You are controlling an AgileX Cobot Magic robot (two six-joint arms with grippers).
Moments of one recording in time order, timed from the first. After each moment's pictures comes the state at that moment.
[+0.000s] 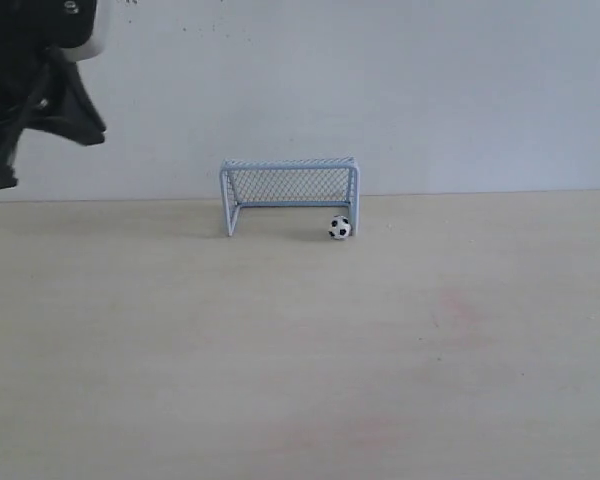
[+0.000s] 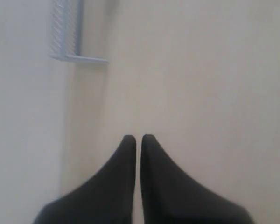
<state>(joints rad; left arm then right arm) -0.16 1.52 -1.49 -0.09 1.04 1.32 0.07 0.00 0.00 -0.04 0.33 0.05</state>
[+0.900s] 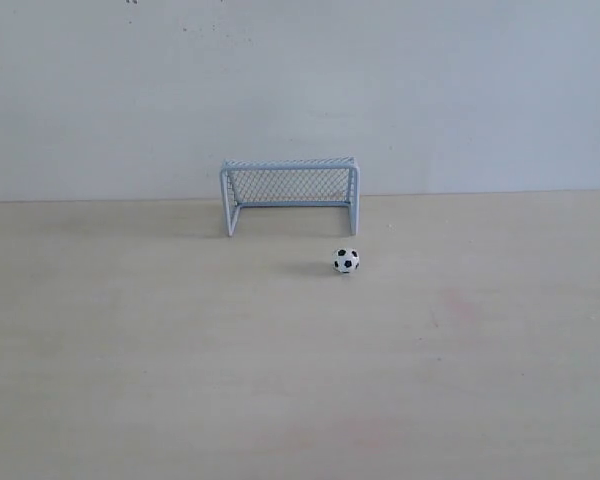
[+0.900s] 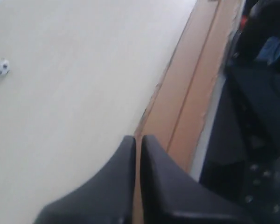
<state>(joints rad) -0.16 0.63 -0.84 -0.75 1.22 0.96 0.07 0.00 0.00 -0.04 0.33 0.05</state>
